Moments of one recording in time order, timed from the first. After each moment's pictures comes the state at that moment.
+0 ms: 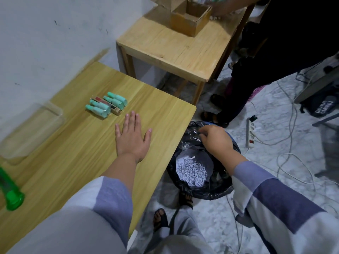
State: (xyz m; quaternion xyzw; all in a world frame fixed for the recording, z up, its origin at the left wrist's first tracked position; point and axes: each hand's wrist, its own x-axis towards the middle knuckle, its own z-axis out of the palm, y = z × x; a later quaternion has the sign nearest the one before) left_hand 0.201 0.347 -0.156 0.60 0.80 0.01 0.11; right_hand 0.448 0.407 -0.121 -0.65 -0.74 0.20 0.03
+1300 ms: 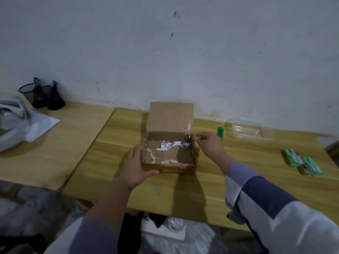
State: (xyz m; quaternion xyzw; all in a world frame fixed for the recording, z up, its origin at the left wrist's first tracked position) left_hand 0.126 -0.156 -0.060 0.01 0.94 0.33 0.09; right_hand 0.097 0.107 -0.015 -0.13 -0.92 0.36 0.01
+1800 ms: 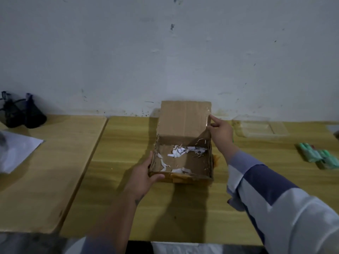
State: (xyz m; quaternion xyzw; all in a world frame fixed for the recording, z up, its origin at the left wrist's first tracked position) left_hand 0.065 -0.172 -0.070 0.07 0.88 0.45 0.16; right_hand 0.007 0.103 -0.040 -0.28 -0.82 0.48 0.14
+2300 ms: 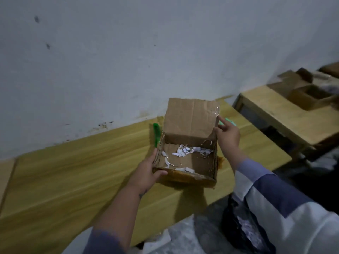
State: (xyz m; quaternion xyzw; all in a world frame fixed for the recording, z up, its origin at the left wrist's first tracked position) left_hand 0.107 0.011 -0.052 0.30 0.84 0.38 0.25; right_hand 0.201 0.268 -0.015 -0.45 -0.67 0.48 0.33
